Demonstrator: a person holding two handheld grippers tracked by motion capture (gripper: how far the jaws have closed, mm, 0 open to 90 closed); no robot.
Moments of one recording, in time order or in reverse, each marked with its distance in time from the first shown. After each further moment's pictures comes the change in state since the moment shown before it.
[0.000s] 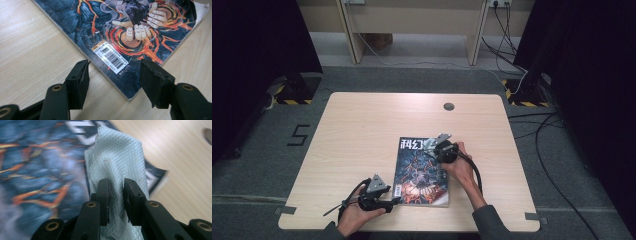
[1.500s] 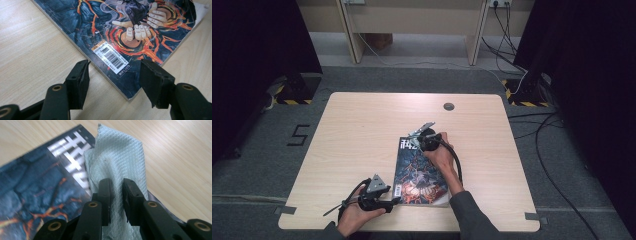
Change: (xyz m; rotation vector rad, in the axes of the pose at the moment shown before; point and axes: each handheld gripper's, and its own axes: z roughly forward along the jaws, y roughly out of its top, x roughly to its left) left arm -0.001 0.000 0.000 -0.003 0.004 0.002; right arm 0.001 0.055 0.042 -0.005 0.023 0.117
